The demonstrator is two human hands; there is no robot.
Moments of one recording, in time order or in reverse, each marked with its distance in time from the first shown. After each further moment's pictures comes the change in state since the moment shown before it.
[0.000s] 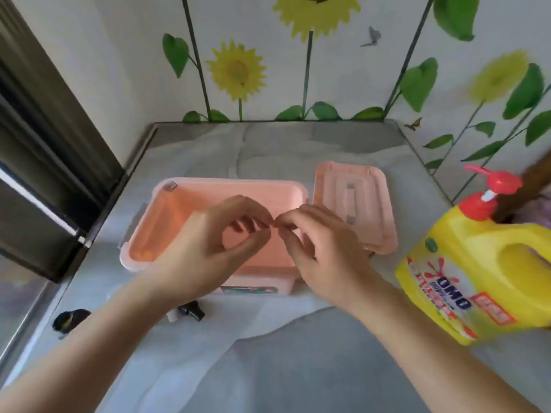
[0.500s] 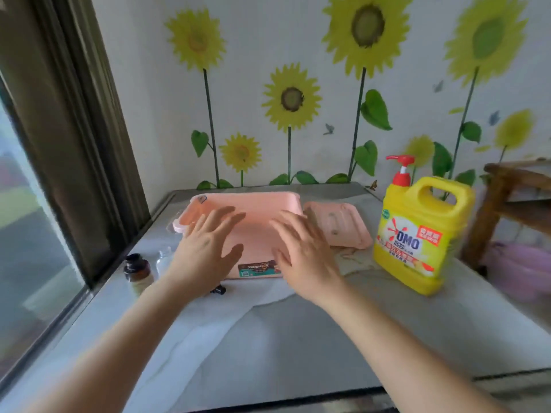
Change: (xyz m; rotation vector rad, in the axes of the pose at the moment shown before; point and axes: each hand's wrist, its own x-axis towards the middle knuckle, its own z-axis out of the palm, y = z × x) left_hand -0.096 -0.087 0.038 0.595 0.336 0.215; right_hand -0.092 -0.012 0.074 -0.472 0.197 -0.156
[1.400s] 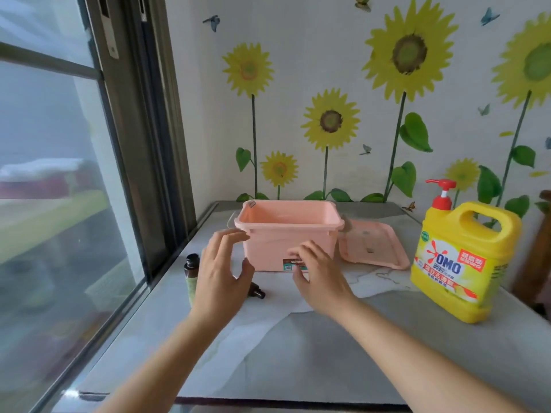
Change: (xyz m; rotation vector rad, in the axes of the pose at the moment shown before) left_hand -0.061 0.007 -0.029 -0.260 0.479 -0.142; right_hand 0.002 -0.027 0.022 0.269 -0.061 -0.033
